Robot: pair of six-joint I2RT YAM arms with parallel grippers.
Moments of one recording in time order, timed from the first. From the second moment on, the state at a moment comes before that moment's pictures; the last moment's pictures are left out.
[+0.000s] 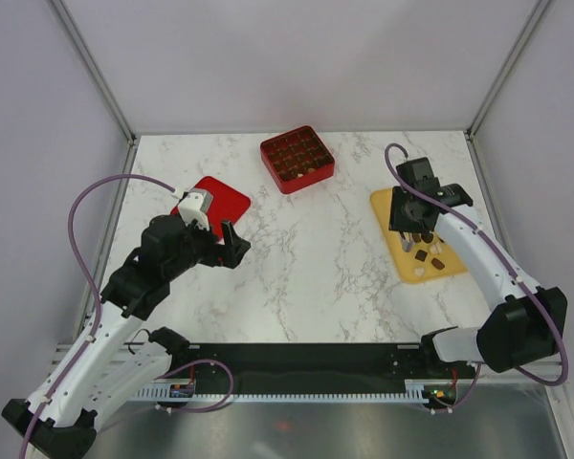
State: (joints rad) left arm -0.50 0.71 0.83 -0.55 0.06 -0.31; right arm 0.28 1.37 1.22 -0.88 0.23 0.37
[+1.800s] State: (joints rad) left arm -0.50 0.72 0.83 -0.55 0.08 -0.31; right arm 0.23 1.30 1.12 -0.96 0.18 0.39
